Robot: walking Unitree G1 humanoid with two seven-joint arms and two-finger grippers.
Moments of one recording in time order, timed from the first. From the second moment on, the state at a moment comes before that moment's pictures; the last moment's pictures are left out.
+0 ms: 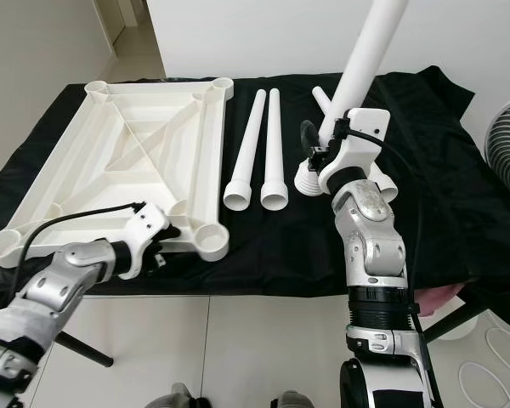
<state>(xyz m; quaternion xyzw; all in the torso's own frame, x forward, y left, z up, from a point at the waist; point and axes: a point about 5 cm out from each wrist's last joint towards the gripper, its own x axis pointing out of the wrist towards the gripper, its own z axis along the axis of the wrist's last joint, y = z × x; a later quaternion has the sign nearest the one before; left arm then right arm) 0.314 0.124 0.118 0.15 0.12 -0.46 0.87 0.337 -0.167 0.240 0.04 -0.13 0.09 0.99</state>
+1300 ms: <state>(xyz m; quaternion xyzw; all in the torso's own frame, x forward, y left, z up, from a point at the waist) 0.302 0.040 0.155 0.12 0.00 -0.50 0.86 0.336 -0.142 0.226 -0.01 -0.11 0.14 0.98</state>
